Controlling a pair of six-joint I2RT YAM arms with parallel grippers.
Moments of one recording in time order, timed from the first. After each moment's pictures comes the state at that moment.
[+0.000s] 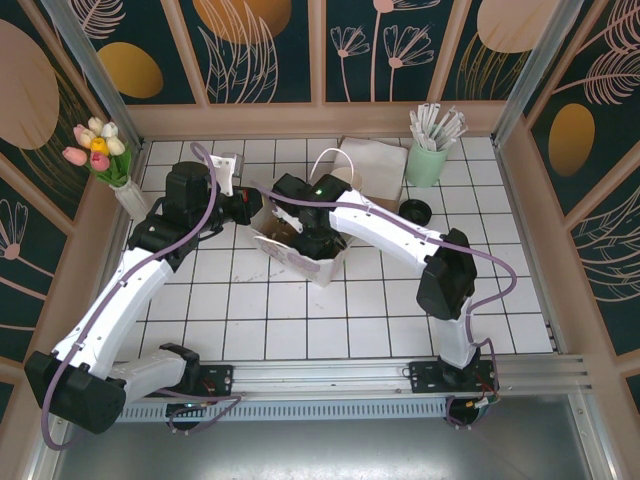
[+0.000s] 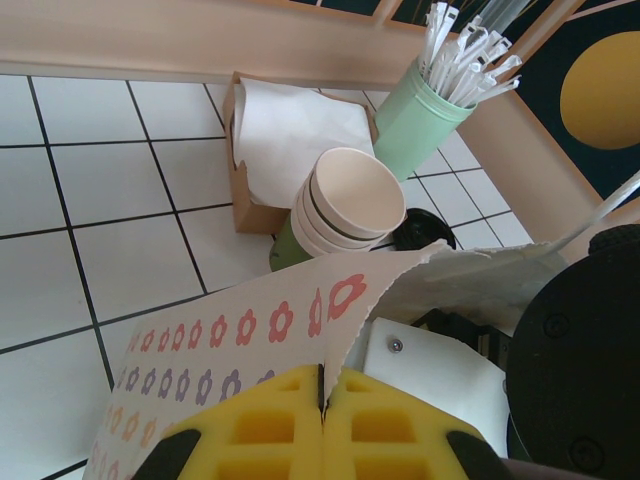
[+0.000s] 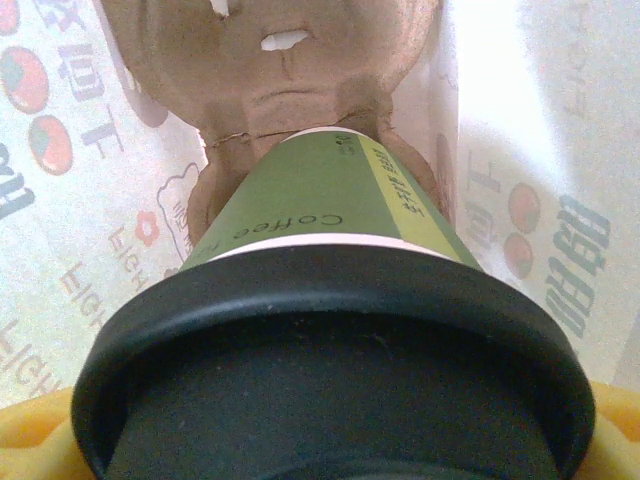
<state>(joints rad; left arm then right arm) -0.38 1.13 1.10 -0.45 0.34 -0.37 0.95 1.97 1.88 -1.28 0.15 0.00</state>
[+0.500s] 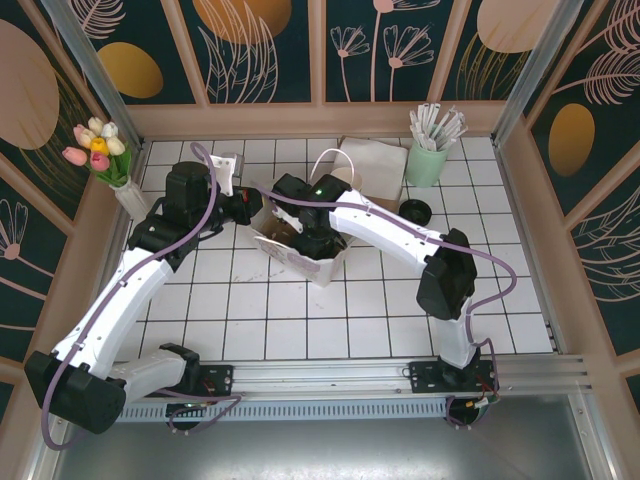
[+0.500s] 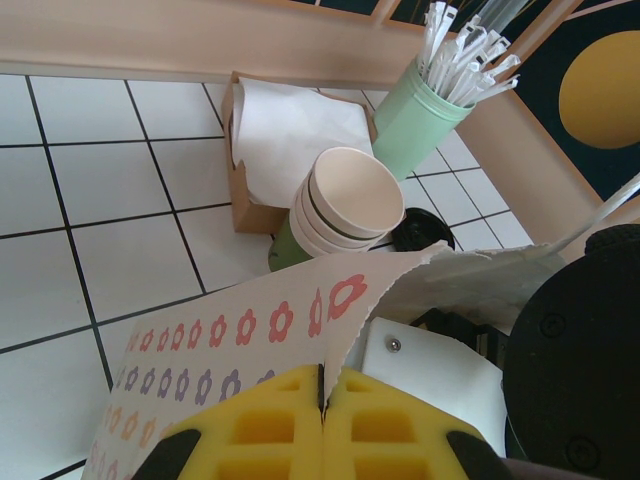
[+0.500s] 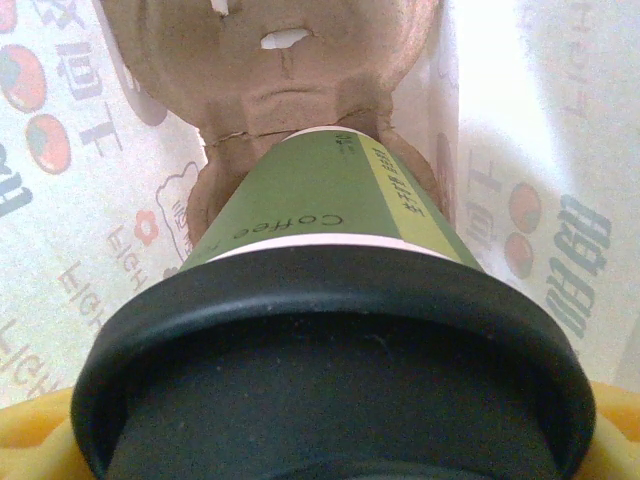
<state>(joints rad) -0.38 1.13 1.10 -0.45 0.34 -0.37 0.95 1.97 1.88 -1.29 0.15 0.00</state>
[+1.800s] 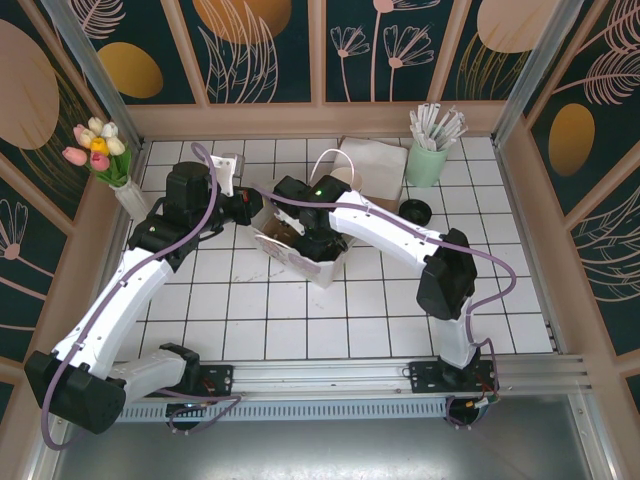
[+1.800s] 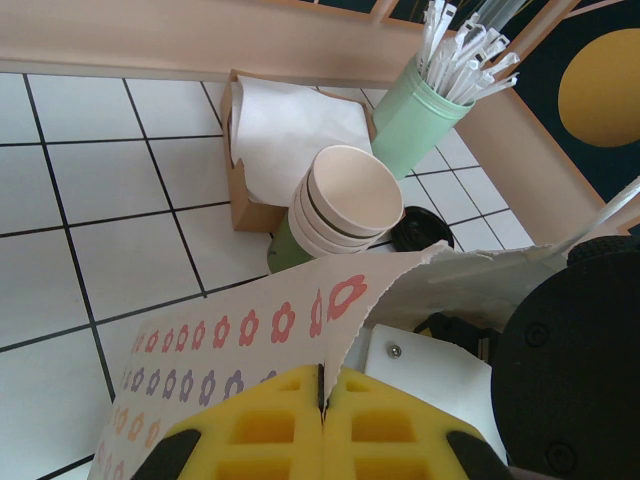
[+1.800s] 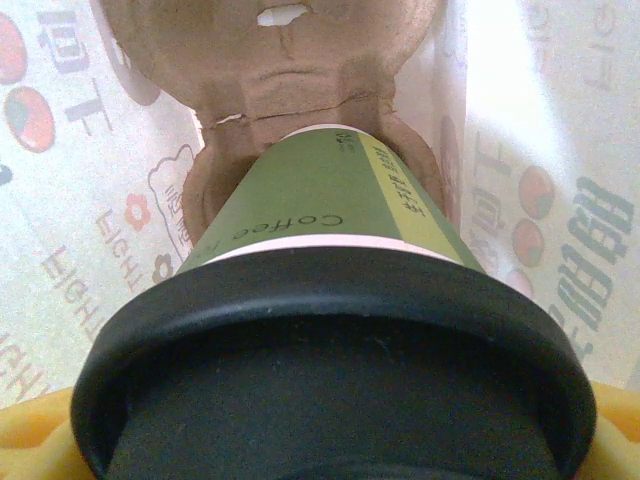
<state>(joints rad) -0.38 1.13 1.10 -0.45 0.34 -0.37 0.95 1.97 1.87 -1.31 0.15 0.00</state>
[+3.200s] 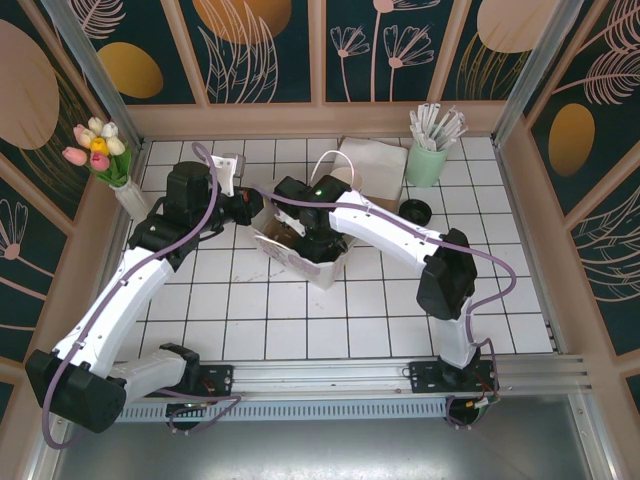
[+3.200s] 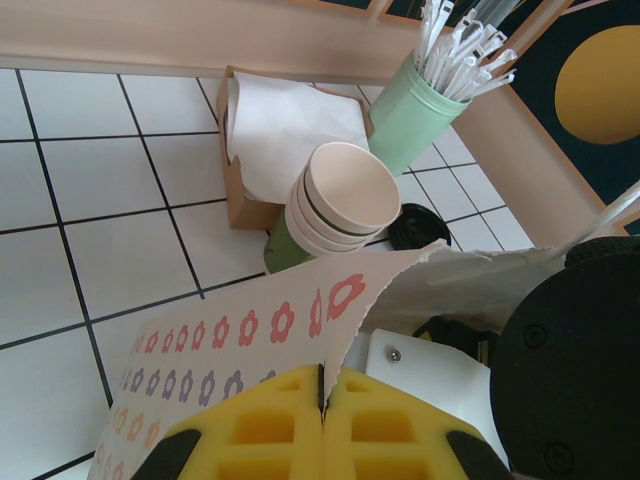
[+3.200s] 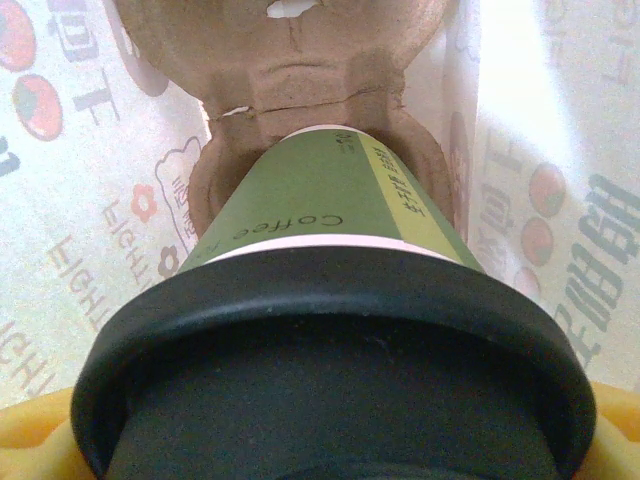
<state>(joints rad) -0.38 1.14 1.10 -0.45 0.35 -0.37 0.95 1.97 1.87 -1.33 0.13 0.00</state>
